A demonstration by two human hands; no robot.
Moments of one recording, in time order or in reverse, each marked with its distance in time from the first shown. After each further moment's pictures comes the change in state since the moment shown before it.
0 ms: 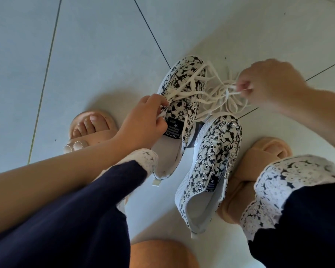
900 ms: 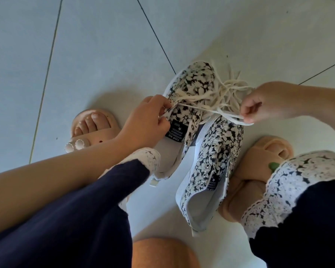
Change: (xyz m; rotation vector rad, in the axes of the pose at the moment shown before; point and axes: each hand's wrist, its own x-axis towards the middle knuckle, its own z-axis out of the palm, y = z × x) left_hand -0.002 0.001 0.000 0.021 -0.013 0.032; right_hand -0.013 0.009 -0.009 0.166 -0.570 -0.141
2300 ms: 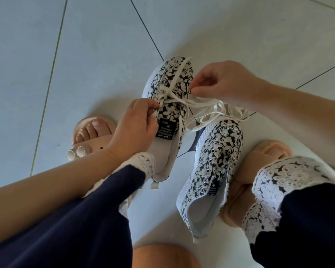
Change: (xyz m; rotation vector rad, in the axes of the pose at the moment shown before) left_hand -0.006 -0.008 -0.007 -0.042 0.198 -0.012; right_hand 0.035 -0.058 -0.007 0.509 0.478 -0.224
